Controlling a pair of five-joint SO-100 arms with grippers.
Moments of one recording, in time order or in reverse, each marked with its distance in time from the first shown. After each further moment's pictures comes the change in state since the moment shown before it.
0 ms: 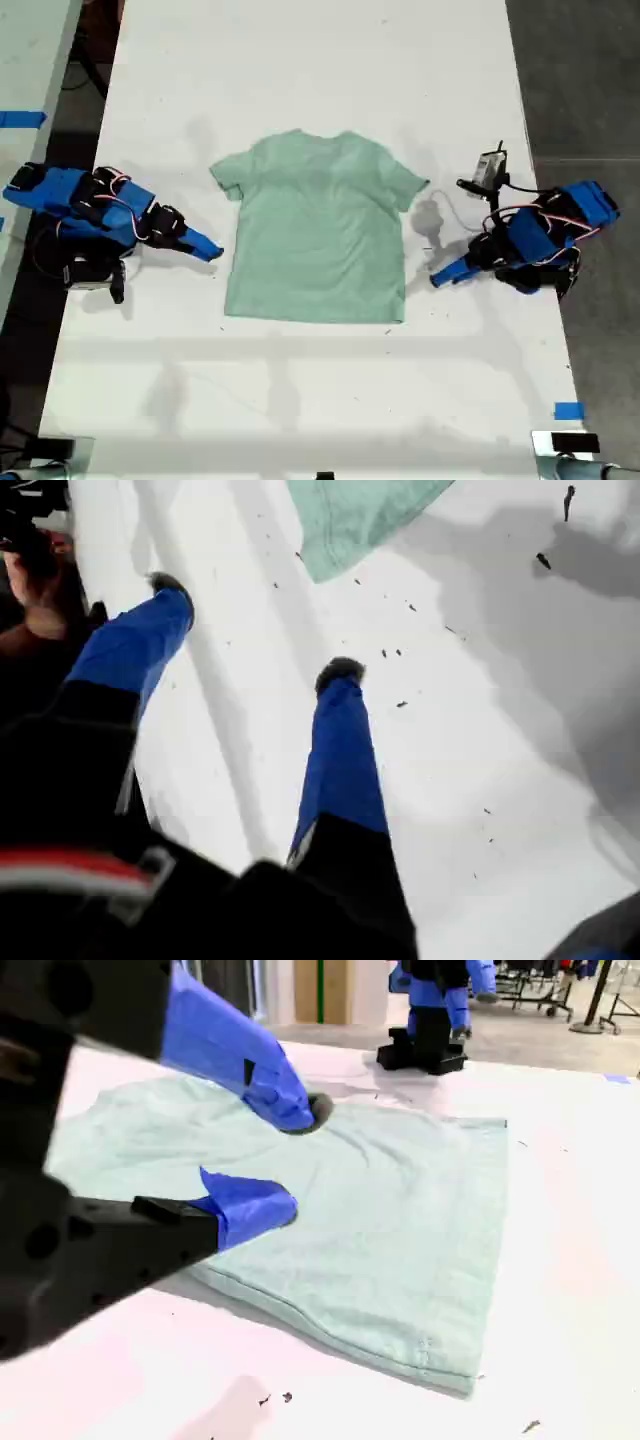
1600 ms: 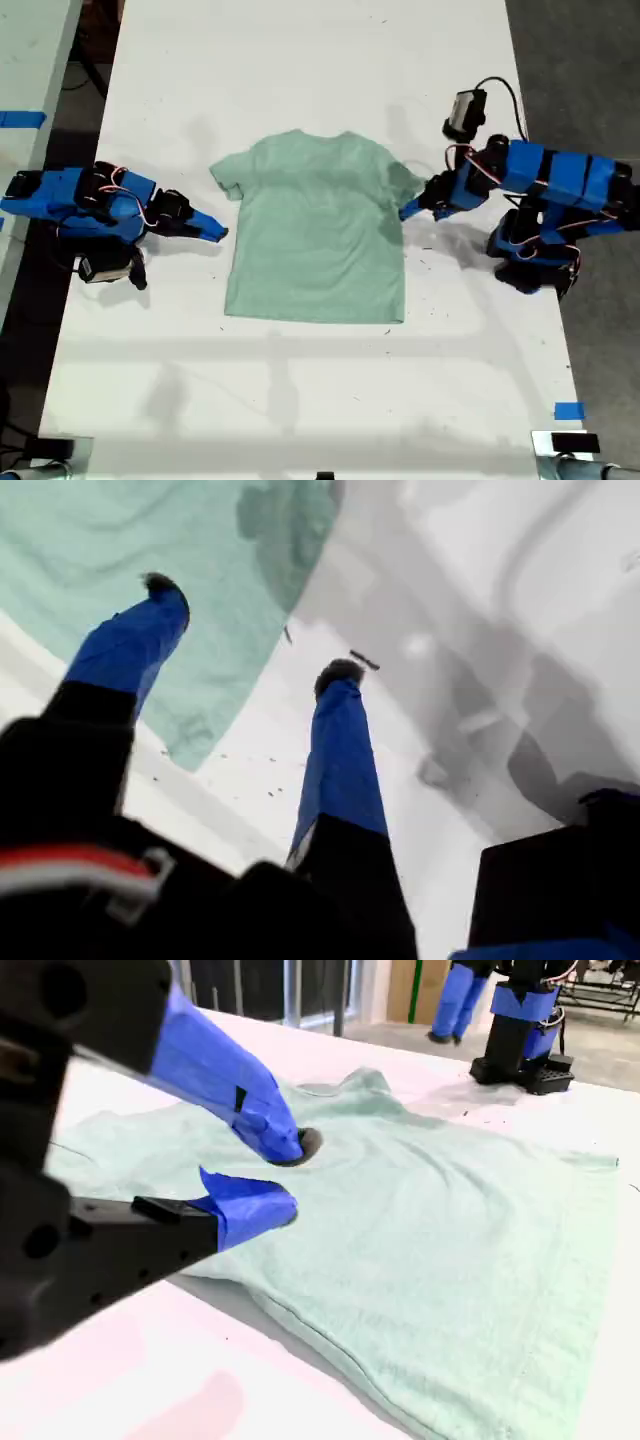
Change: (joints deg) arm 0 -10.1 0.1 0.0 -0.4 -2.2; arm 1 46.1 -67.4 -31.8 -6.4 -26.5
